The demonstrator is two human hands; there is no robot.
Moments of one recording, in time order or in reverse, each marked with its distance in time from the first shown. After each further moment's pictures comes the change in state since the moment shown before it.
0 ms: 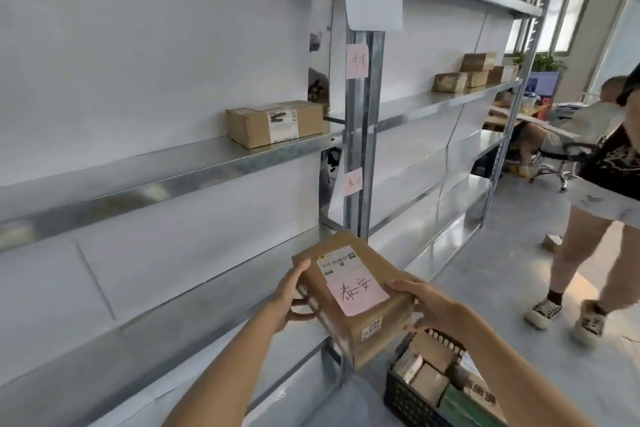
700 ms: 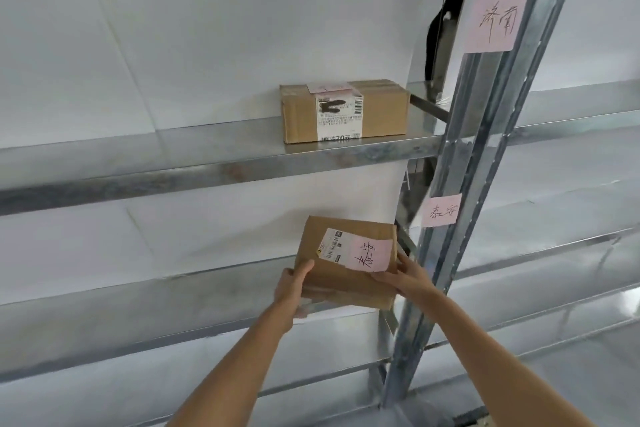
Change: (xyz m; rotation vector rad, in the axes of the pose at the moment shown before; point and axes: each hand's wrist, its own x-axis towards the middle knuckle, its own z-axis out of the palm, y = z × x) left_hand 0.128 0.033 -0.003 -0.198 0.661 -0.041; right_hand 0.249 -0.100 0.014 -0.249 -0.289 -0.176
